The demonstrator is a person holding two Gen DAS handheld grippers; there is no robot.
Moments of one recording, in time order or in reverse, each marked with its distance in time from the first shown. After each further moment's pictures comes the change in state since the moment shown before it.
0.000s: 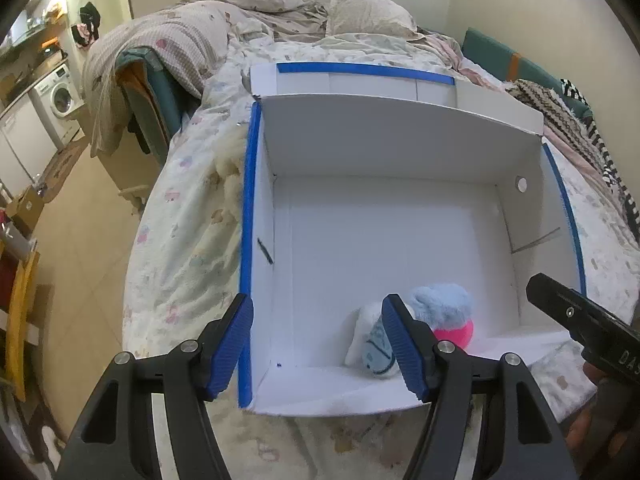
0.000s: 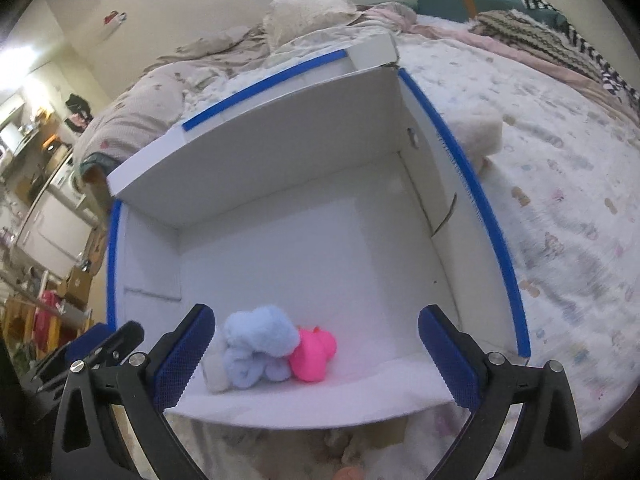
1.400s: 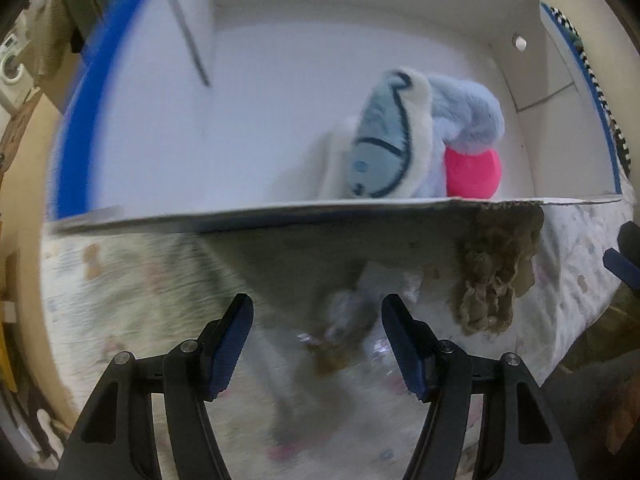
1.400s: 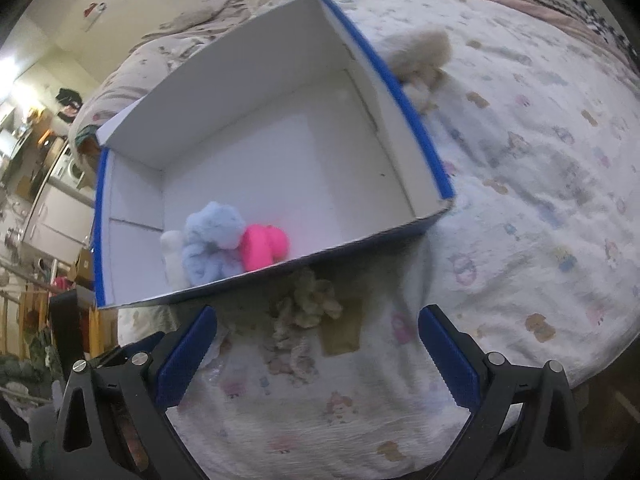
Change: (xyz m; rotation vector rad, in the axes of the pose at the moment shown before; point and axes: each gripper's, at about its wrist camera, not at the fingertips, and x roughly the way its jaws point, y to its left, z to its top) left arm 0.081 -0.017 -0.093 0.061 0.340 -0.122; right arm -0.019 -0.054 -0.064 0.048 0.158 0.046
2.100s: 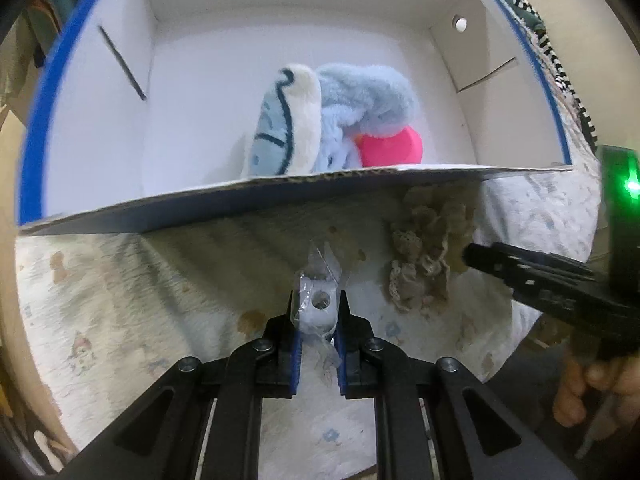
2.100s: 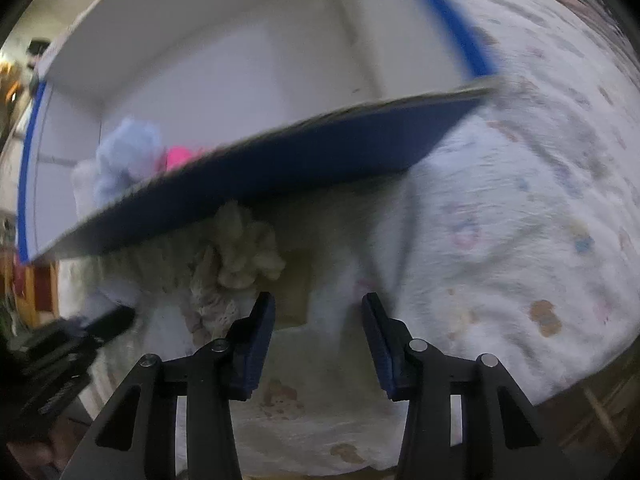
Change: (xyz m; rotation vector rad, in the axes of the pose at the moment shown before) left arm -0.029 -0.025 -0.008 0.075 -0.002 -0.106; right arm 0.061 -0.024 -0.006 -0.031 0.206 -0.136
